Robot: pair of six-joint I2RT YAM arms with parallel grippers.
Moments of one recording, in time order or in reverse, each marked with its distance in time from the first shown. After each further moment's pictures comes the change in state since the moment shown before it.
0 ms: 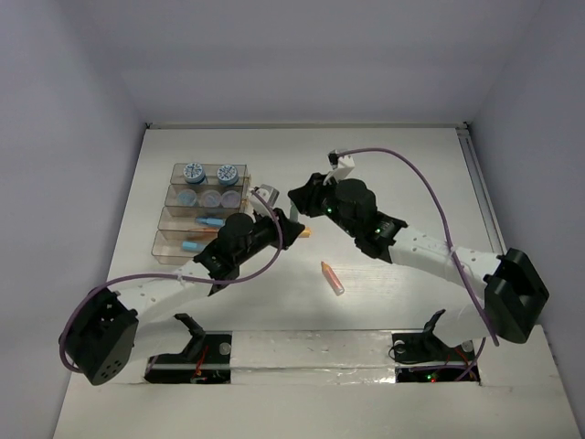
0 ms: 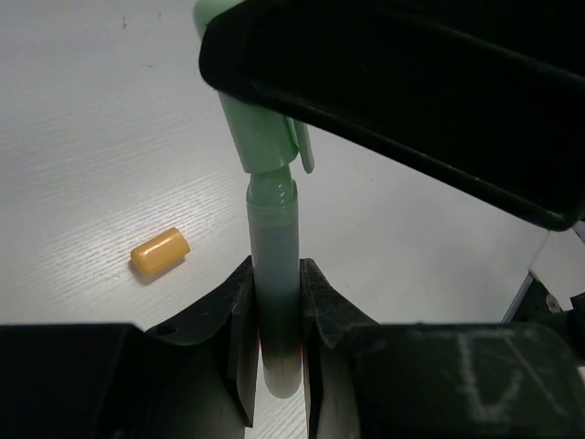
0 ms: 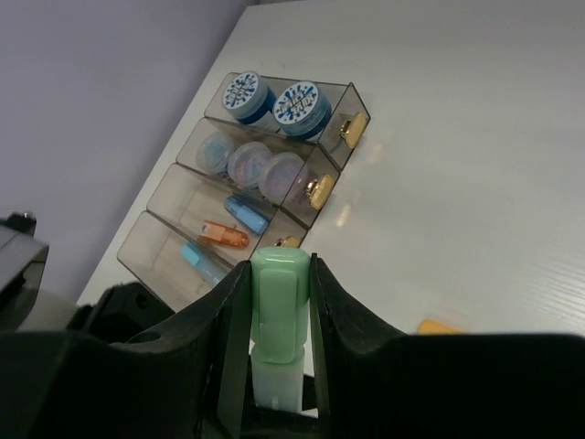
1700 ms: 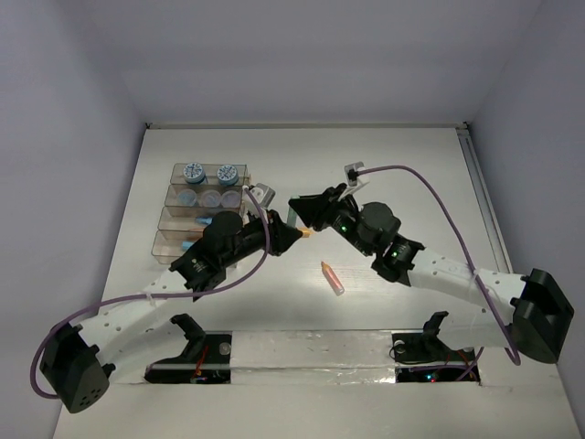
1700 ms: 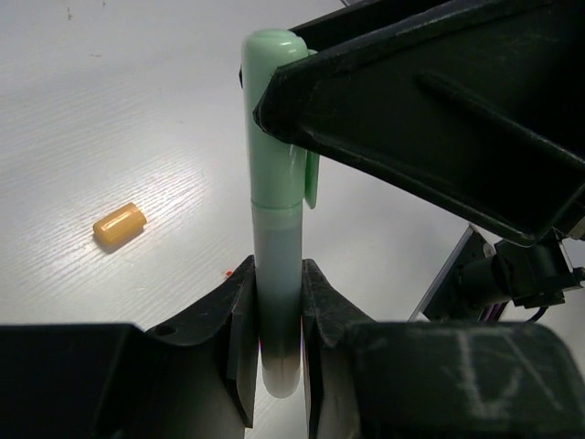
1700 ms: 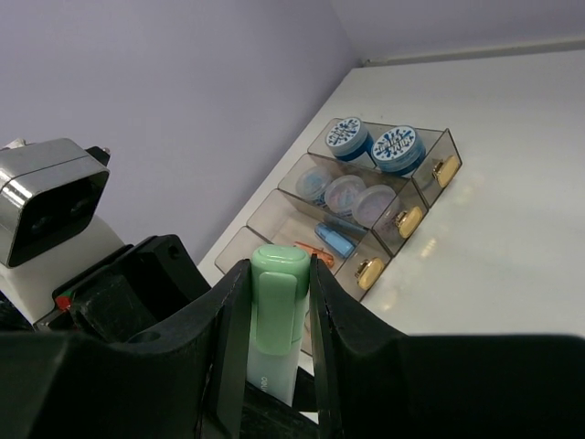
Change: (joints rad) left arm -0.023 -0.232 0.119 -0.360 0.061 -0.010; right arm 0.088 -0.196 -0.221 0.248 -0.037 0.028
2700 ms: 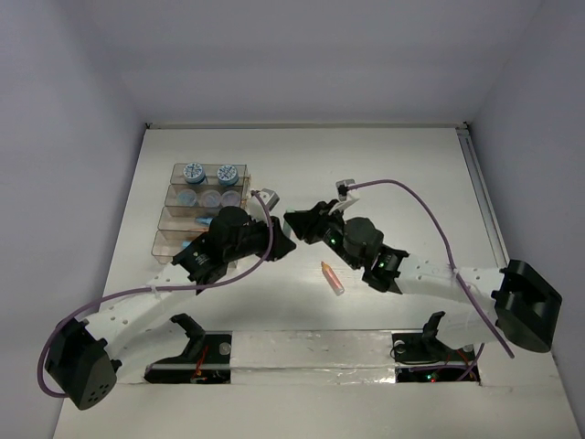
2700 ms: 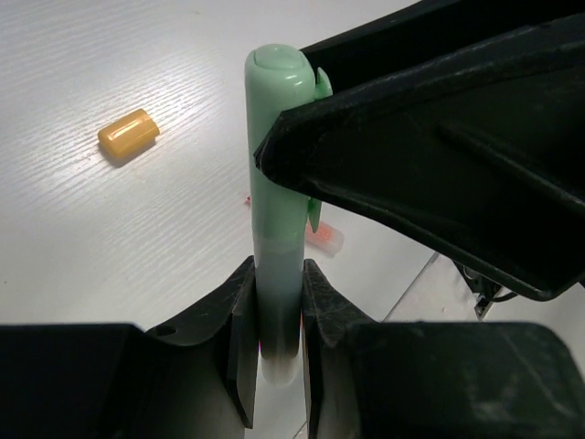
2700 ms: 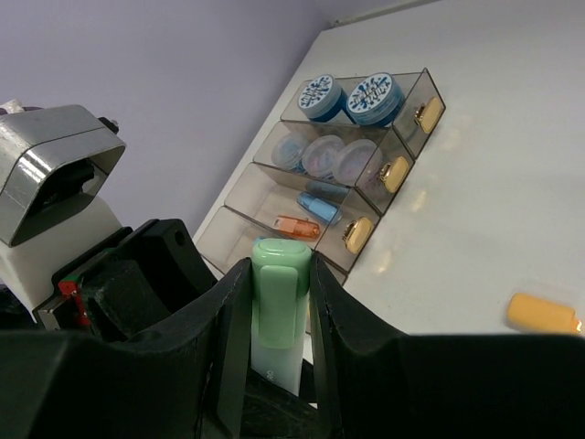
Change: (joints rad) left arm 0.063 0.054 0.032 -0.202 0.092 0.031; right arm 0.089 0.082 -0.073 0.066 0.146 0.085
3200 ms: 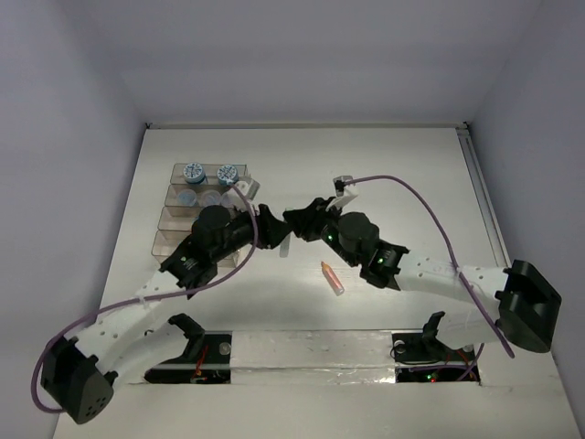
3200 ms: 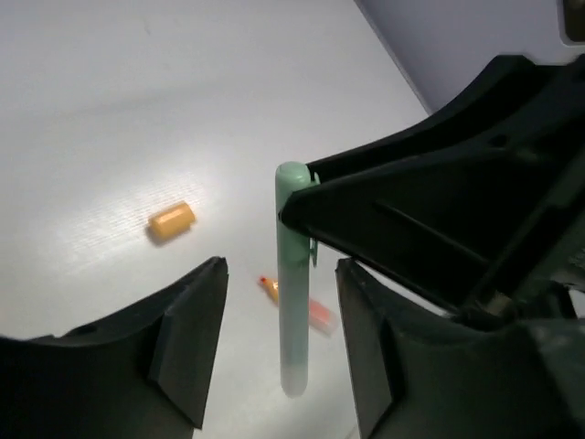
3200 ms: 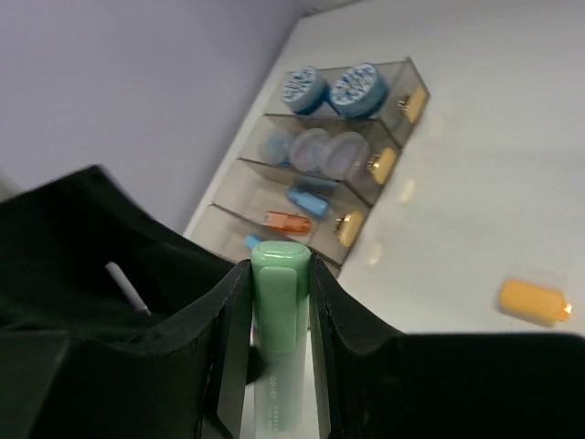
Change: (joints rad) left arm 0.025 -0.072 -0.013 0.117 -0.033 -0.053; right arm 0.008 -0.014 0.072 -0.119 0.039 0.027
